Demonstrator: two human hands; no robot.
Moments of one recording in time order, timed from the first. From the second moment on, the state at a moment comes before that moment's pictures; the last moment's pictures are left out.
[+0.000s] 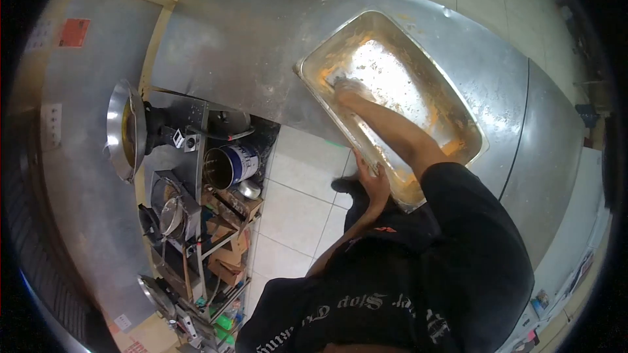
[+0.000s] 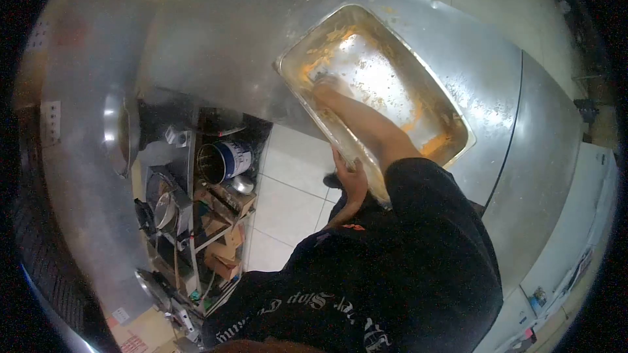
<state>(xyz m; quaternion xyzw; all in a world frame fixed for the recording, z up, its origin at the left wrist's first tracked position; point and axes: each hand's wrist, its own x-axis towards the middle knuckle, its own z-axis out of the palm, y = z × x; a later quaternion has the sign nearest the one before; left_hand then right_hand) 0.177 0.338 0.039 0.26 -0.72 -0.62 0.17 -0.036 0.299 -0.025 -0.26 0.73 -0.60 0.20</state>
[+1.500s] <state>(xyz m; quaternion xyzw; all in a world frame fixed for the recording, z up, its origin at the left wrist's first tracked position) 0.174 0.305 0.040 0.21 -0.72 -0.64 0.19 -0.153 0.367 -0.083 -0.28 0.94 -0.10 0.16</state>
